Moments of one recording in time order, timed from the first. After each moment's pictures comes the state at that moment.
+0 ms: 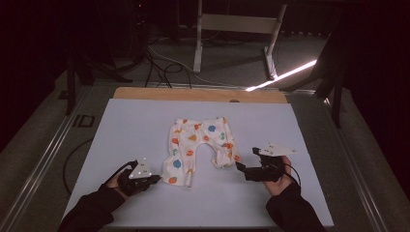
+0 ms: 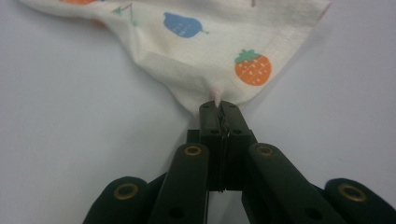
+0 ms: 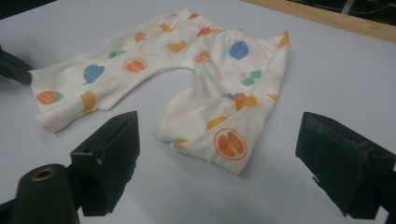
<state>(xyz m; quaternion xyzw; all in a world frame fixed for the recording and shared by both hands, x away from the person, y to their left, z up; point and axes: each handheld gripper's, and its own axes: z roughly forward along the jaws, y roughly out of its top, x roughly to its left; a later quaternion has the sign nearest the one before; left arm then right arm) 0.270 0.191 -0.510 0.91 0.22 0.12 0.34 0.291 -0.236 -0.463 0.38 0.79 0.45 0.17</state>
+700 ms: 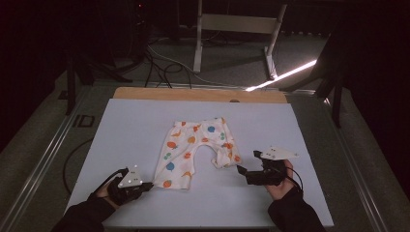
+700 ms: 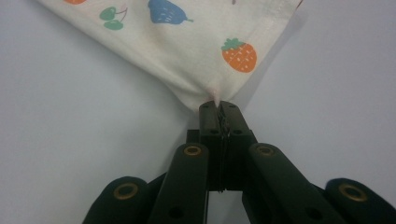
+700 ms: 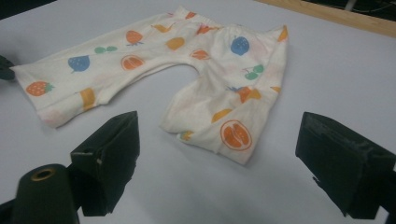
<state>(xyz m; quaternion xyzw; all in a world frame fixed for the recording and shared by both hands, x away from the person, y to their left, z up) 0.248 0.212 -0.508 0.90 0.24 0.11 0.34 0.282 -0.240 -0.464 0.38 0.79 0.45 0.17</state>
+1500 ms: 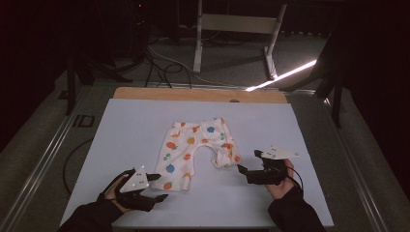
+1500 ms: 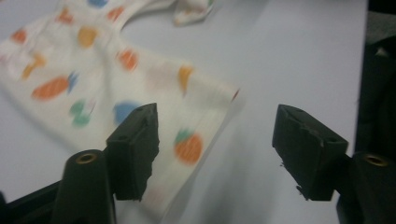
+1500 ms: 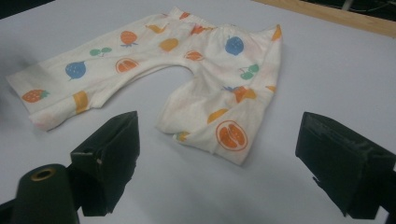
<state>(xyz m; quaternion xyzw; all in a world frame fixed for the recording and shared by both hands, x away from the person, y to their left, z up) 0.233 0.170 -0.474 0.88 0.18 0.11 0.42 0.283 -0.241 -0.464 0.38 0.79 0.45 0.17</state>
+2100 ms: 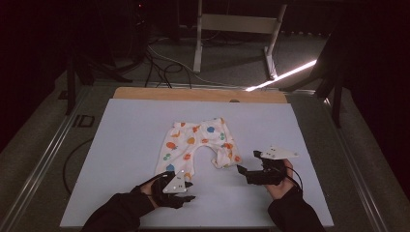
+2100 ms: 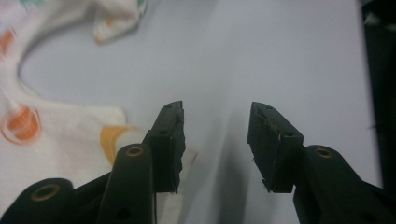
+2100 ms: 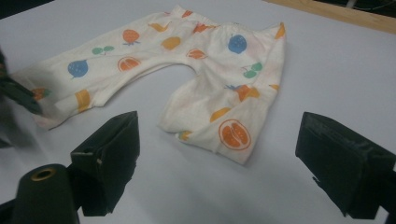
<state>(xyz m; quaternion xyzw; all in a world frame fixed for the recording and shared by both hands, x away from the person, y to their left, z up) 0.255 0.097 -0.505 0.93 0.09 0.08 0.35 0.284 -0.241 -0.466 0.38 0.79 0.45 0.17</state>
